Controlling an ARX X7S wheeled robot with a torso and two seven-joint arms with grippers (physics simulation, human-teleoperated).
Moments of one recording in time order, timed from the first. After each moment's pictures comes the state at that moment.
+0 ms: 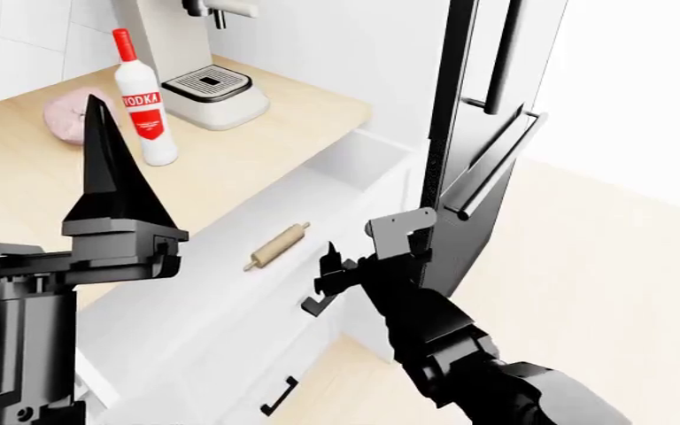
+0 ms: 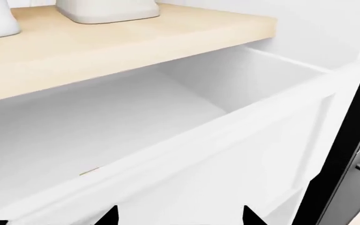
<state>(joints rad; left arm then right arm) -0.66 -0.99 0.80 0.91 -0.60 0.05 -1.20 1.02 0.03 -1.51 1.12 1.33 -0.27 0.10</state>
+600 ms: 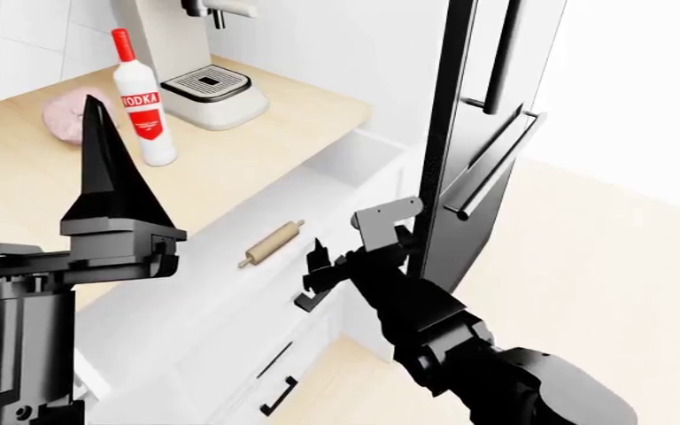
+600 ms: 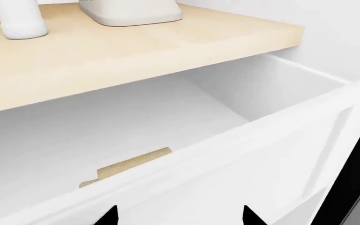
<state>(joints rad) -0.65 -0.99 0.80 0.90 -0.60 0.06 -1.20 1.06 0.03 -1.54 1.08 1.34 -0.22 0.09</state>
